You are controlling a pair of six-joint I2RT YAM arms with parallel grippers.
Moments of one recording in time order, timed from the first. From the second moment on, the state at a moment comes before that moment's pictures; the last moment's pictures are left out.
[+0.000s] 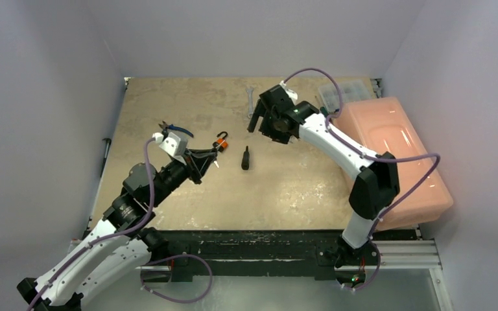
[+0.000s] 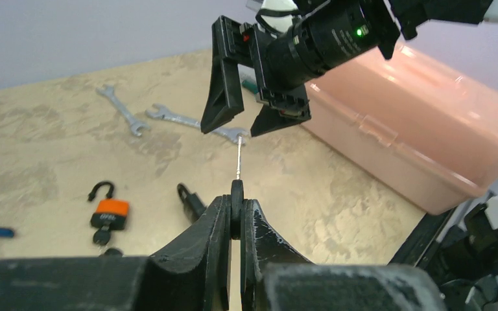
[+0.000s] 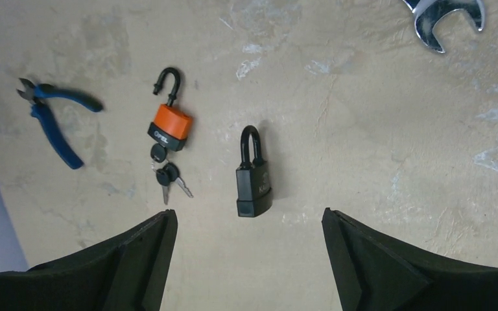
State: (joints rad) left arm -0.70 0.58 0.66 -0.04 0.00 -0.24; right arm 0.64 1.72 1.59 -0.76 0.21 0.91
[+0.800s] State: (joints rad) left arm -0.70 0.52 0.66 -0.23 -0.08 -0.17; right arm 0.72 2.12 1.84 -0.92 0.15 0.87
